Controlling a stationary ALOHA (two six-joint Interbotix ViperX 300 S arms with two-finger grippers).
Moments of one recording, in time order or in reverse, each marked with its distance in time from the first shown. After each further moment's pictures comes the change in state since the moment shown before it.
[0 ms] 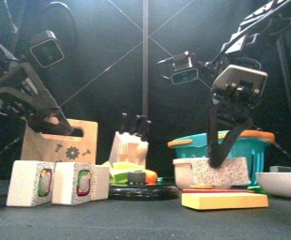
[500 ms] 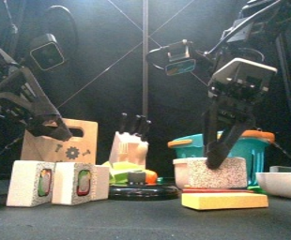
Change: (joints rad) left arm 0.002 0.015 -0.002 0.000 0.000 0.000; right arm 0.043 0.049 -0.026 -0.032 0.040 0.002
